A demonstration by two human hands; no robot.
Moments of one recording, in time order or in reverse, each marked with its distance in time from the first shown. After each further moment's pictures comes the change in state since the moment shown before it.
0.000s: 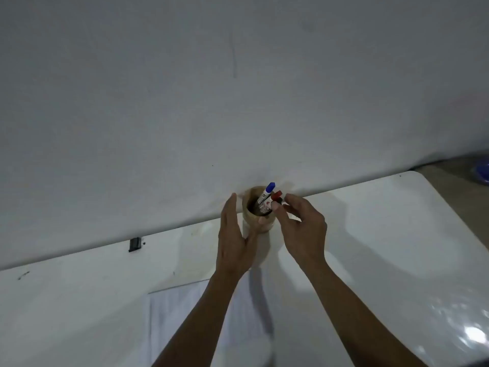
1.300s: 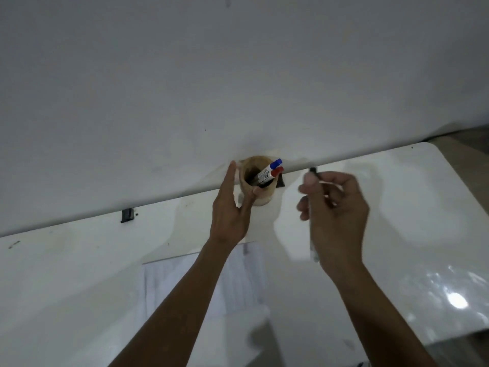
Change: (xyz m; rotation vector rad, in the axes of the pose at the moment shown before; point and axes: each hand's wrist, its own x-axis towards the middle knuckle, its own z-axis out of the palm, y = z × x) left_hand 0.007 -0.005 -0.005 -0.085 -0.058 -0.038; right_hand -0.037 -0.052 -0.041 0.294 0.096 0.067
